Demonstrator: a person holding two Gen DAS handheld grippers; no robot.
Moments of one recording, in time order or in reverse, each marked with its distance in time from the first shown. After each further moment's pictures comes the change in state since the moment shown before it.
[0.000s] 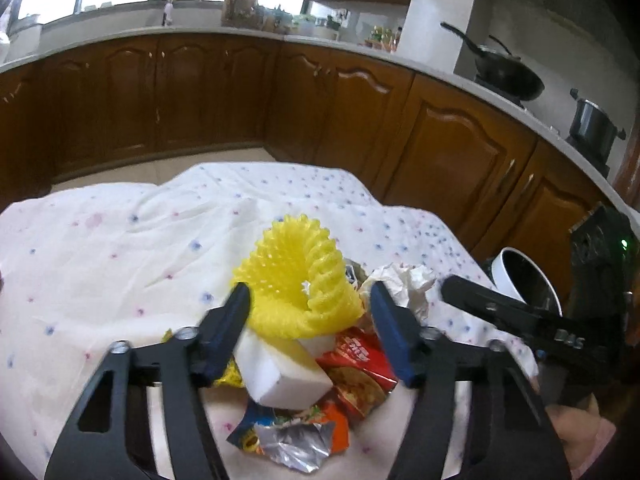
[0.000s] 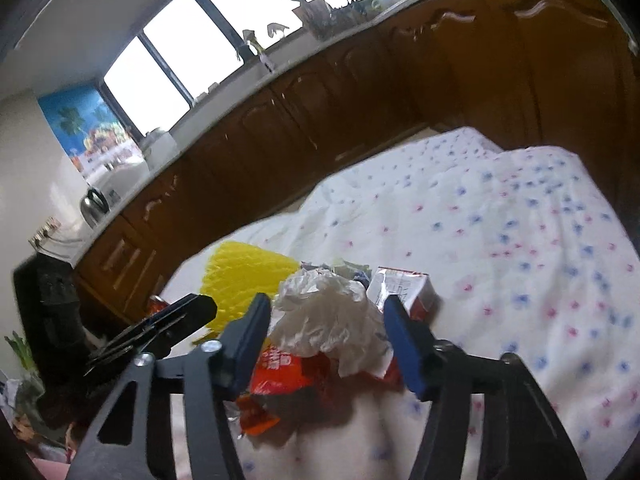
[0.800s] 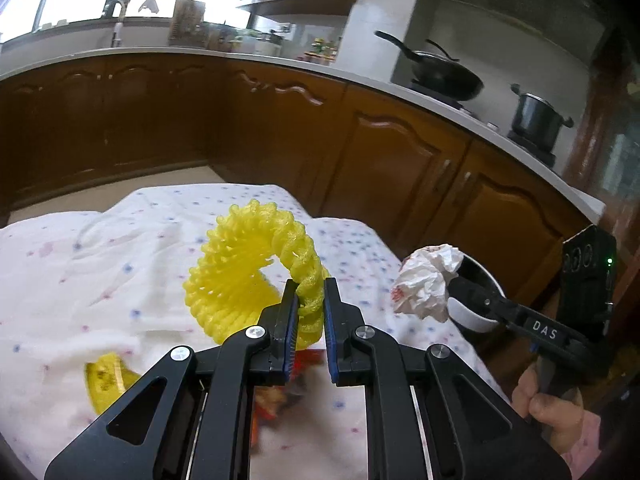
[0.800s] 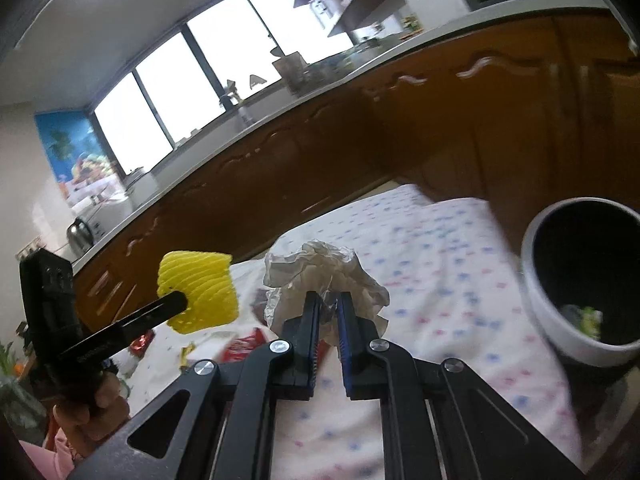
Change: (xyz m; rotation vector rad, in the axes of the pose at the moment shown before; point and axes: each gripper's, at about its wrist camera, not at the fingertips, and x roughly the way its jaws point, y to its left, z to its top) left arm -0.032 -0.058 0.006 0.079 -0.057 -0.178; right arm -0.128 -0.042 -0.020 0.010 -0.224 -0.124
